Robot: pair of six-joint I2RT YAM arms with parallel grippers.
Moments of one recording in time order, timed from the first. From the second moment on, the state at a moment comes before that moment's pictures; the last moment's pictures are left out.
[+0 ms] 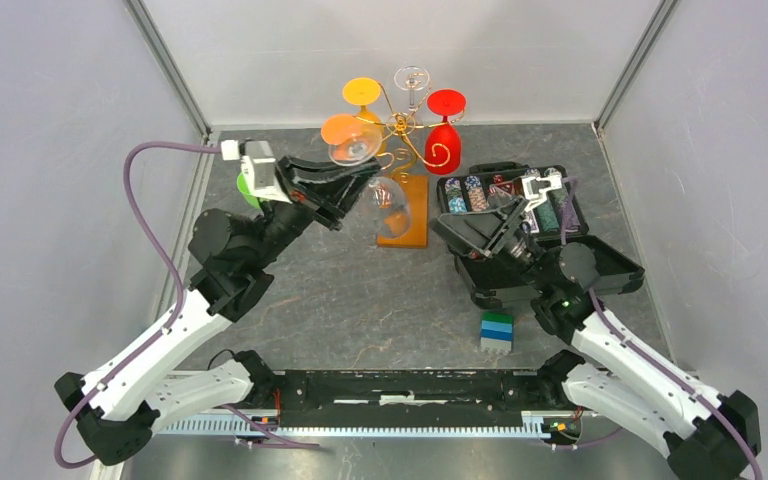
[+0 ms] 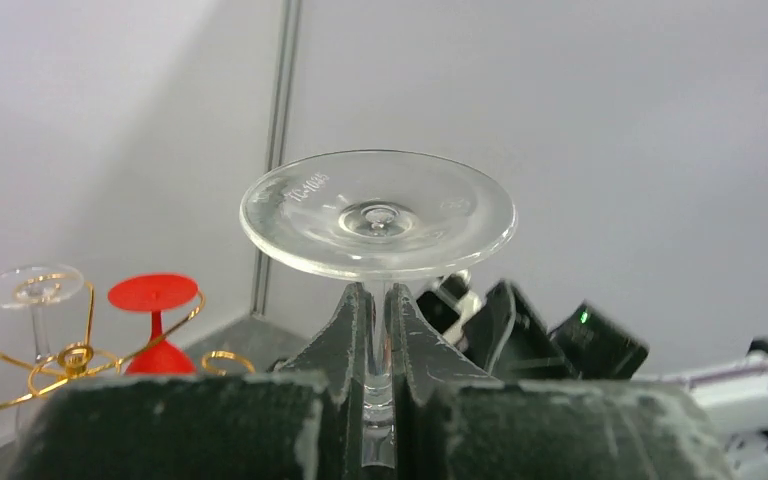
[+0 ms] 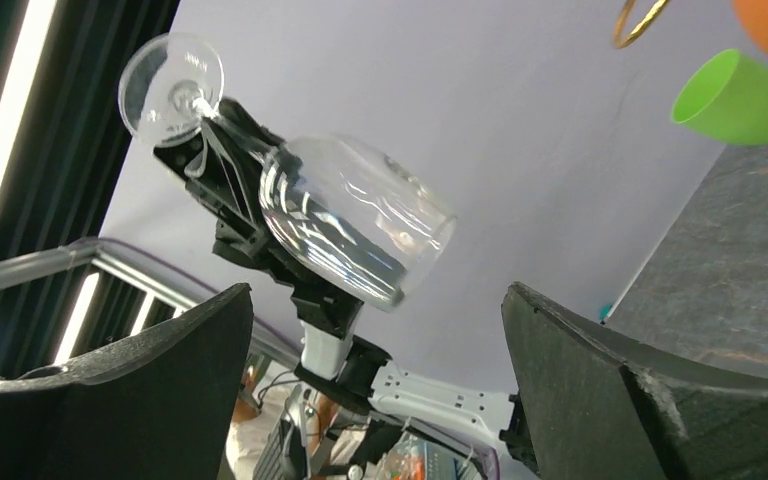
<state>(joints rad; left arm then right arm) -0.79 0.93 1.06 0.38 0.21 -0.29 0.61 0.78 0.56 0.63 -0.31 1.38</state>
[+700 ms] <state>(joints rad) -0.79 0.85 0.96 0.68 -0.03 -0.64 0.85 1.03 0.69 1.08 -0.27 1.26</state>
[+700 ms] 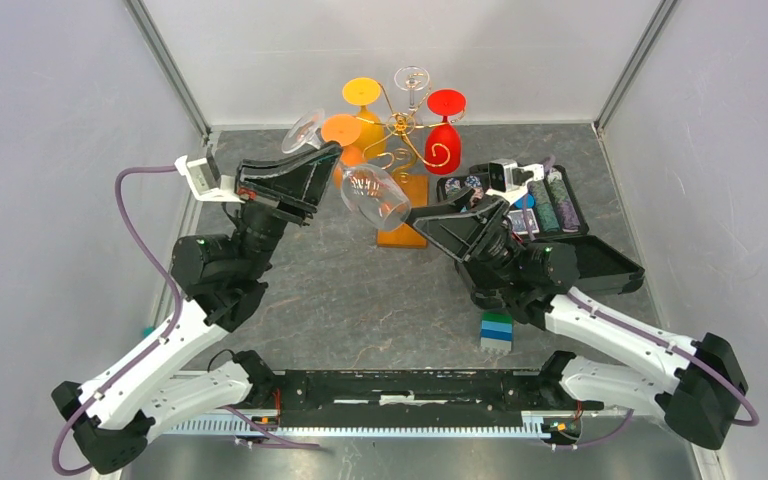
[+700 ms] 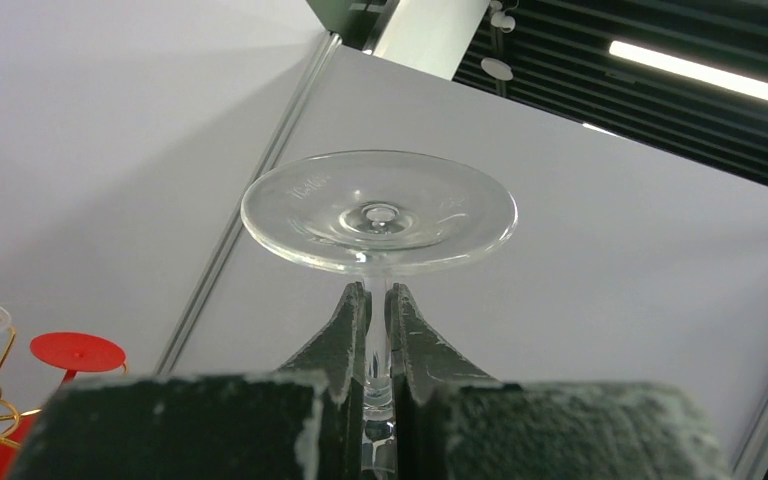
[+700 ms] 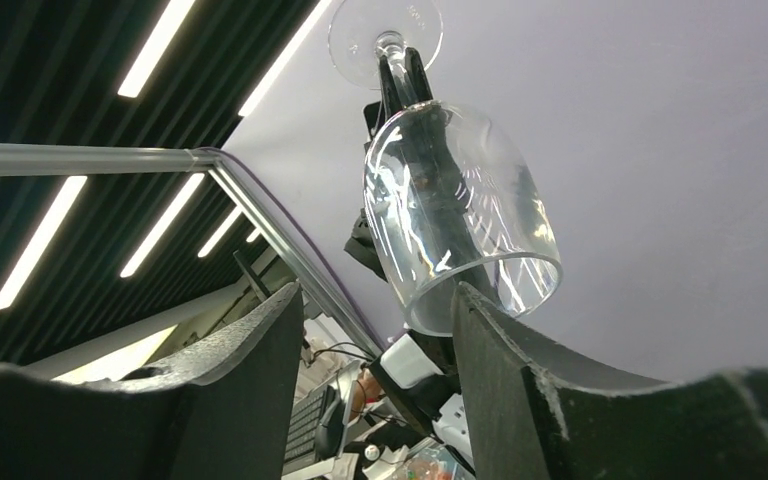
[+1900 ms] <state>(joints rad) -0.79 0.76 0.81 0.87 -0.03 -0.65 0.96 1.22 0.78 1.27 -0.23 1.25</state>
